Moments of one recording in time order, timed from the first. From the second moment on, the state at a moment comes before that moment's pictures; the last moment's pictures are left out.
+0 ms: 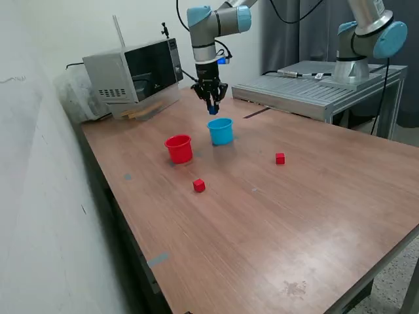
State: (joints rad) arm -0.34 -1.04 1.59 -2.13 -1.63 2.36
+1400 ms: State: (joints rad) arm -0.07 -1.17 1.75 -2.16 -1.58 2.31
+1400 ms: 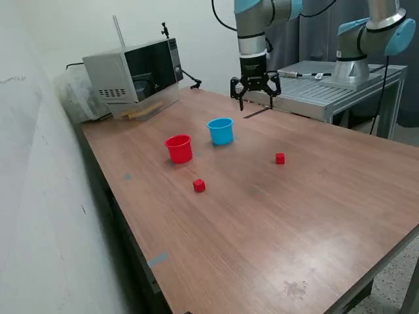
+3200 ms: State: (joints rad) arm 0.05 -0.96 1.81 -2.43 -1.39 2.28
